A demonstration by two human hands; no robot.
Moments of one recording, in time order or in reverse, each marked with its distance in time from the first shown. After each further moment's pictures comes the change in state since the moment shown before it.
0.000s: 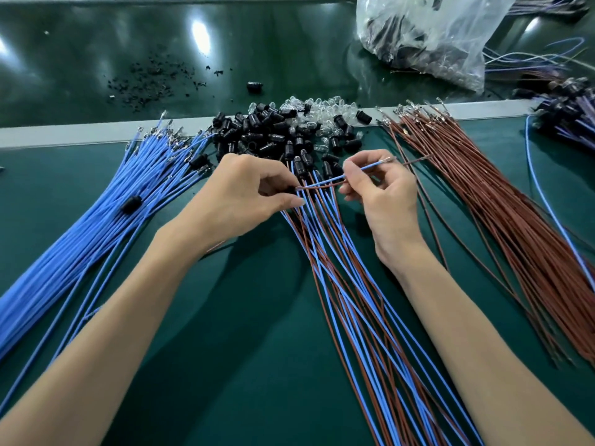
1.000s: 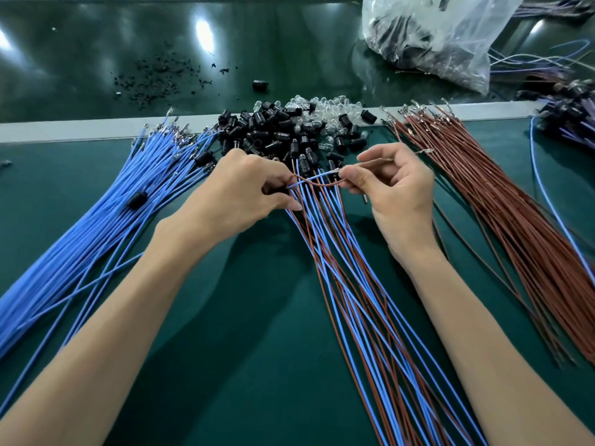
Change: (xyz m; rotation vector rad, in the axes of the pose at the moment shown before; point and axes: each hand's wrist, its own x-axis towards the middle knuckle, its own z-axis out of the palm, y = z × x) left_hand 0.000 -0.006 -0.005 0.187 -0.020 0.065; right_hand 0.001 -0.004 -0.006 -0.038 -0.031 -0.132
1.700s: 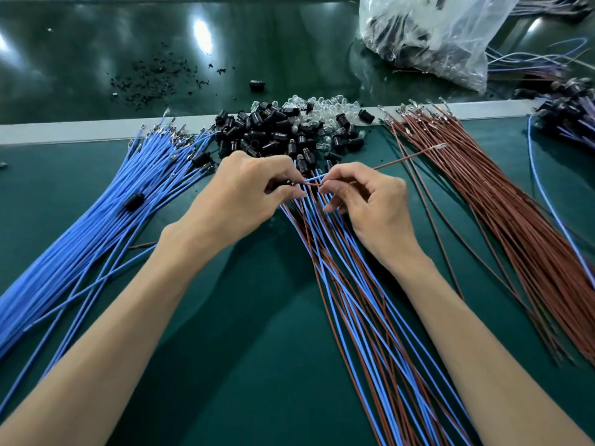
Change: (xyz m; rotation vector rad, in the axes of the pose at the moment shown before) left_hand 0.001 0.000 0.009 0.017 0.123 0.099; right_hand -0.007 0.006 0.009 -0.330 -0.160 -0.134
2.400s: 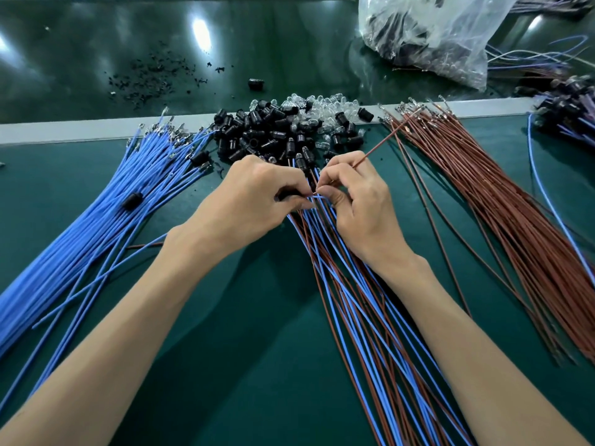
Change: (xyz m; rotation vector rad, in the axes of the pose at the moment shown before) left_hand 0.000 0.009 0.004 -0.014 -0.060 0.065; right_hand -0.003 0.002 0.008 -0.326 0.006 -0.220
